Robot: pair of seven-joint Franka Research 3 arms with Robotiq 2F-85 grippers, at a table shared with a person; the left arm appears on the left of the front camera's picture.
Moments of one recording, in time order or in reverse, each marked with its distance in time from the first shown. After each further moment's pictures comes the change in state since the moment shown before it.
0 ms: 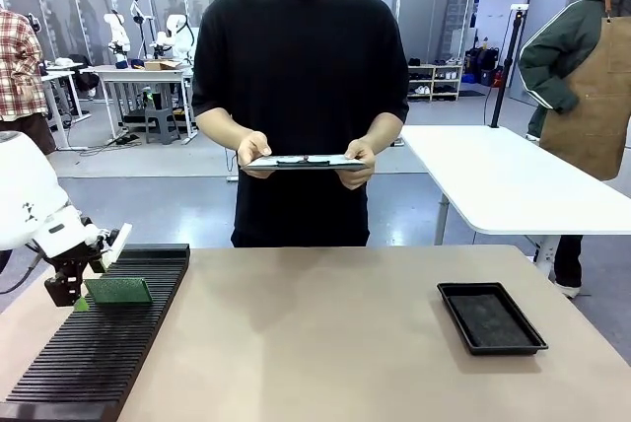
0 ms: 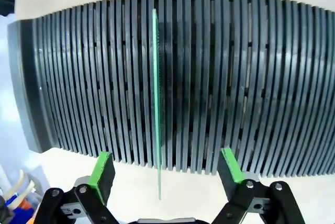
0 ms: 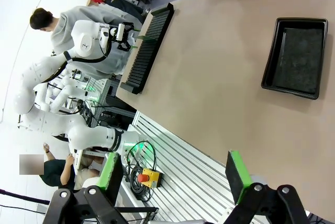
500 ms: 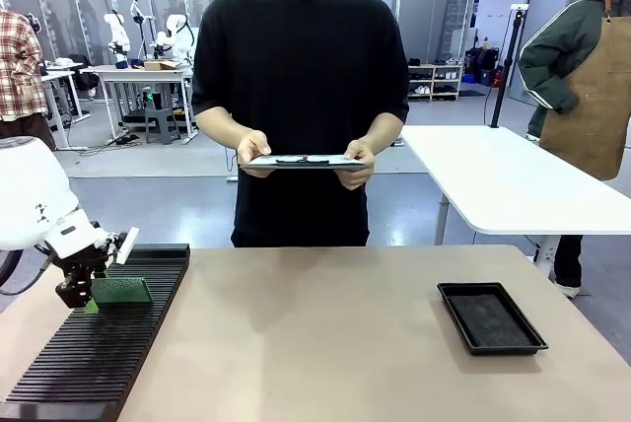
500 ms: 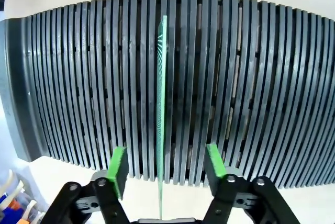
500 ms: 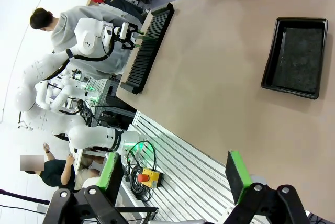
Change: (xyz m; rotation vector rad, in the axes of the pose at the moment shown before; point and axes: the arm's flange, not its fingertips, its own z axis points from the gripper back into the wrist) left arm 0.004 0.006 -0.013 -0.045 0.000 0.035; right arm 0.000 -0.001 0.000 0.000 0.001 -0.002
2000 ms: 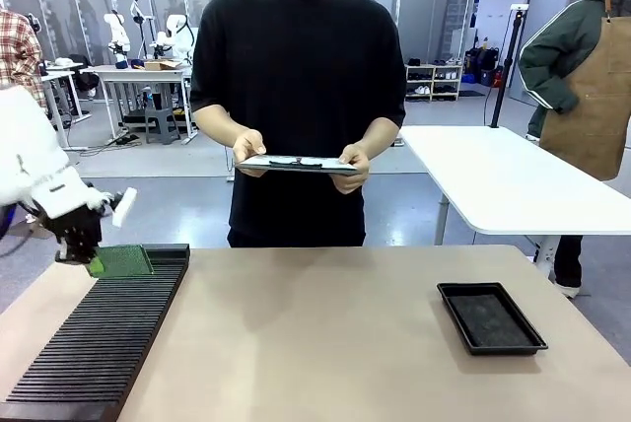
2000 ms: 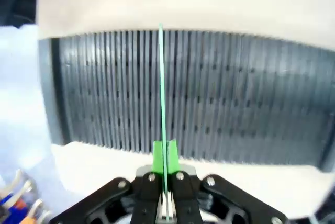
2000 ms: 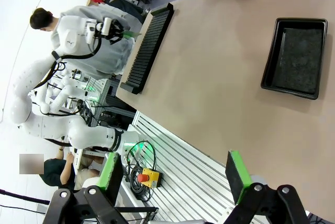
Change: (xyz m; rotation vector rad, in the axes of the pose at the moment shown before) left arm 0.025 -0.008 0.095 0.025 -0.032 0.008; right arm 0.001 0.000 0.001 -0.001 0.000 0.001
